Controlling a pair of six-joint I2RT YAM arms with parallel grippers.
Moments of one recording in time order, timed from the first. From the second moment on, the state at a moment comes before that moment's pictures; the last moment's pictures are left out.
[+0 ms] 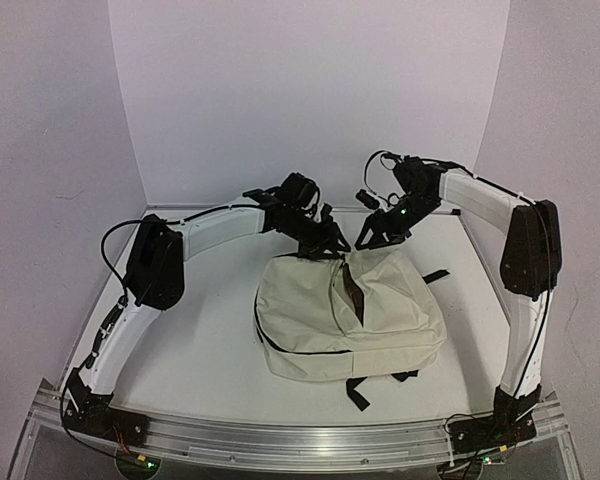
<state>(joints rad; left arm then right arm) -0.77 2.52 2.32 -0.55 0.56 -0.83 0.36 2.08 1.89 -1.02 -0.60 -0.16</state>
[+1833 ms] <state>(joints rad) -0.71 2.28 2.06 -0.66 0.54 -0.67 0.36 1.86 1.50 -1.09 -0.50 -0.31</state>
